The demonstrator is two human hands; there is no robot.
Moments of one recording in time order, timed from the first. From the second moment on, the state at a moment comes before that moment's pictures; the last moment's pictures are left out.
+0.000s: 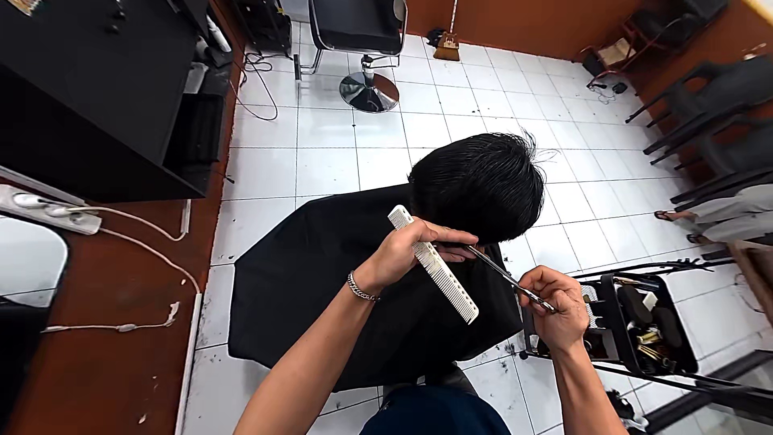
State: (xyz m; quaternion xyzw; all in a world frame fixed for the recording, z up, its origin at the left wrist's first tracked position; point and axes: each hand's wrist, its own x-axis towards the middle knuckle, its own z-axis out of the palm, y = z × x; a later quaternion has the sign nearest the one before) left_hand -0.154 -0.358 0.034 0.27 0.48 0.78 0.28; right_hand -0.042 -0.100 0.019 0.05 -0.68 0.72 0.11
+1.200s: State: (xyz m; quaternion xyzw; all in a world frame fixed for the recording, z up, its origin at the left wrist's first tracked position) left_hand -0.154 -0.359 0.033 0.26 0.48 0.78 0.29; right_hand -0.040 -0.117 0.025 0.00 -0.70 0.71 0.09
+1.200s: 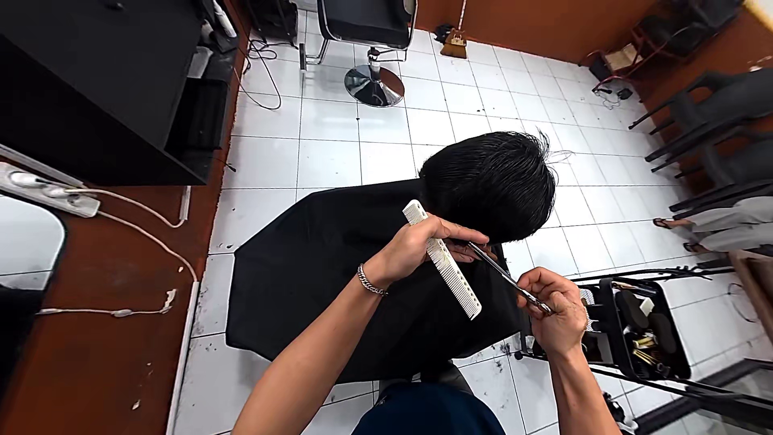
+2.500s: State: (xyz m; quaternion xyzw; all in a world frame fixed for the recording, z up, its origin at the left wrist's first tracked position) left_hand -0.155 -0.359 0.034 0.26 0.48 0.78 0.31; right_hand -0.042 -0.129 0.025 -0.01 -0.72 0.69 0.11
